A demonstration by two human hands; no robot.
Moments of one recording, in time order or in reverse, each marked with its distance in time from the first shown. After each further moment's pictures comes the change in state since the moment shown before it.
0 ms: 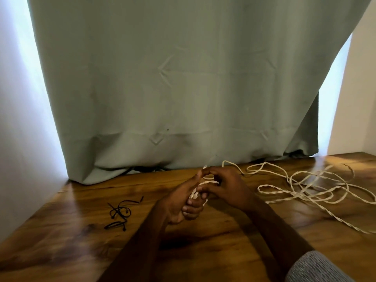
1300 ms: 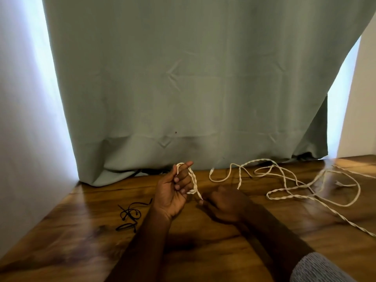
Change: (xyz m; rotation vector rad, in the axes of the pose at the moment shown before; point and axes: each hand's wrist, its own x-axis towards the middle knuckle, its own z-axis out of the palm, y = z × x) left_hand -0.014 0.018 -0.020 -0.683 0.211 0.536; right_hand 0.000 -0.006 0.028 -0.576 -0.466 0.053
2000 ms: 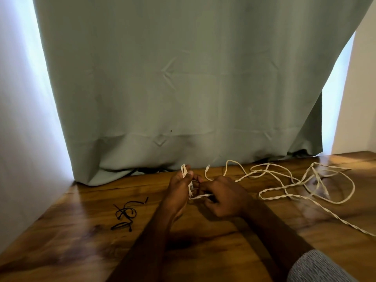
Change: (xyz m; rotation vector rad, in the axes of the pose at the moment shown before) left_hand 0.009 -0.032 0.001 0.693 0.217 0.093; right_hand -0.009 0.000 -0.019 0.121 0.241 -0.160
